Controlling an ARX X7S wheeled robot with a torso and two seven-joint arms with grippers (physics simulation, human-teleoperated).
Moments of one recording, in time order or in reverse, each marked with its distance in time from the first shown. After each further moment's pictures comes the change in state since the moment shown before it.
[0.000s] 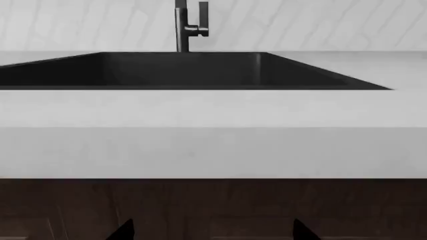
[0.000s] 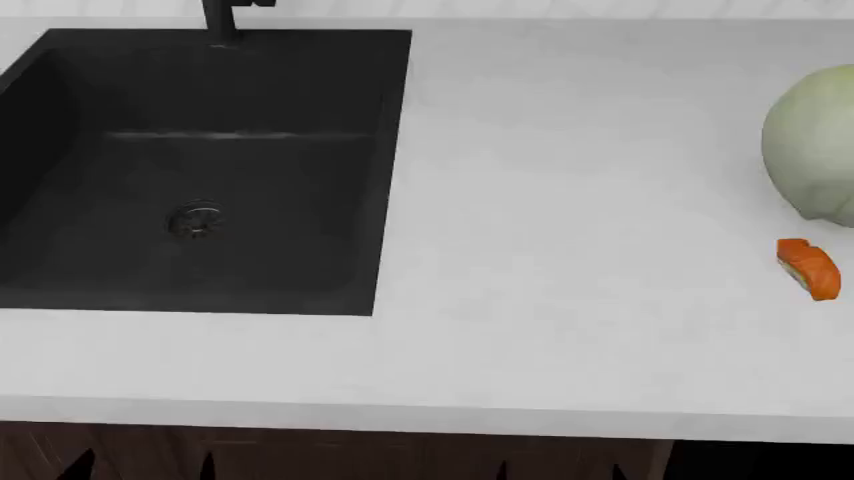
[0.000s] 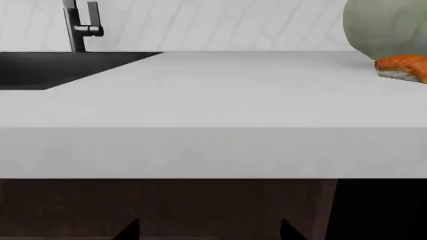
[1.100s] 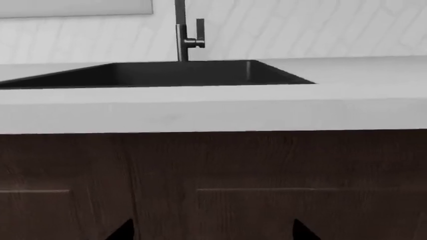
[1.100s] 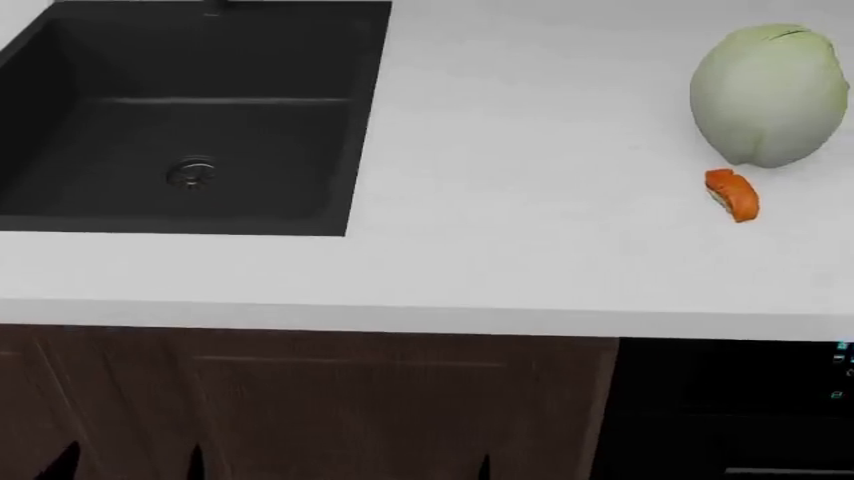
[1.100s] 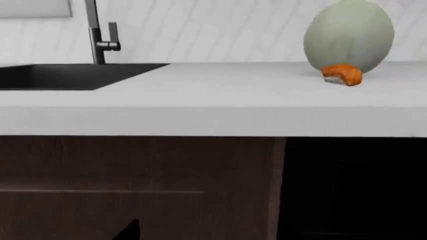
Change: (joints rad) left arm -0.009 -0.138 0.148 0.001 -0.111 0.041 -0.169; right arm -0.008 0.084 -0.126 -0.045 0.085 -0.013 0.099
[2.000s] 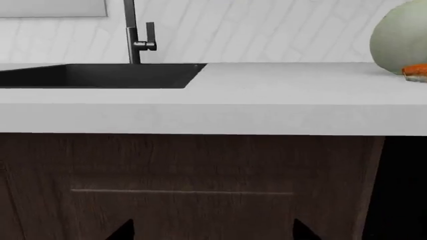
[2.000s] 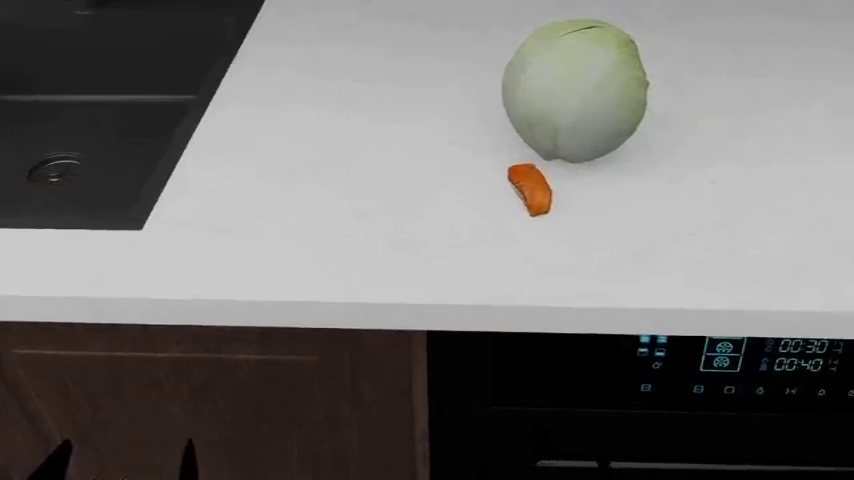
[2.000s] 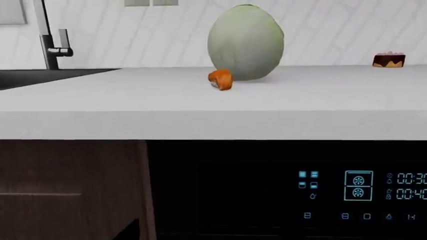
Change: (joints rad) left arm -0.001 -0.024 0.020 0.014 -0.037 0.005 -0.037; right arm 0.000 0.045 -0.051 -0.017 0.046 -0.014 0.046
